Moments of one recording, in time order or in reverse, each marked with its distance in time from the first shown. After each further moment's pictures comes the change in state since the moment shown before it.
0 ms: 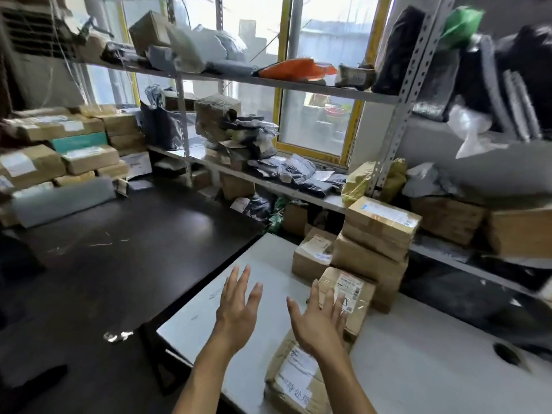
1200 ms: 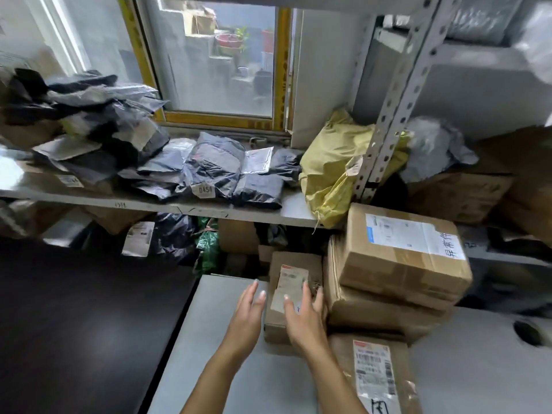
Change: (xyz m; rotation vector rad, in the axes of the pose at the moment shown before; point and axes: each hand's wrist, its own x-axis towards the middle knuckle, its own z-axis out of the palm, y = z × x) left_hand 0.389 -0.036 0.155 -0.149 -0.583 -0.175; right_hand 0.374 -0.003 0.022 0.487 0.131 0.495
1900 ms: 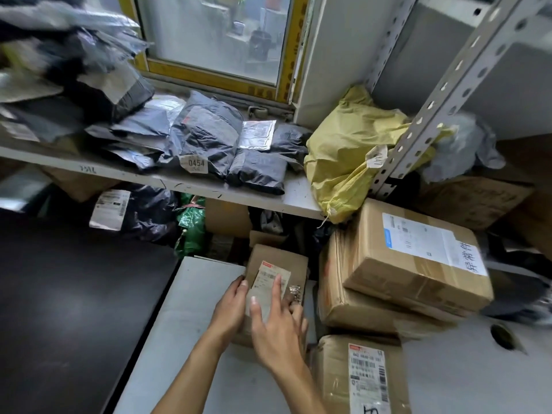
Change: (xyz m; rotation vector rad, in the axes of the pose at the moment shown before) left_hand 0.074 -0.067 -0.004 -0.089 -0.026 -0.188; right_hand -0.005 -0.001 0.045 -0.411 0.008 -0.129
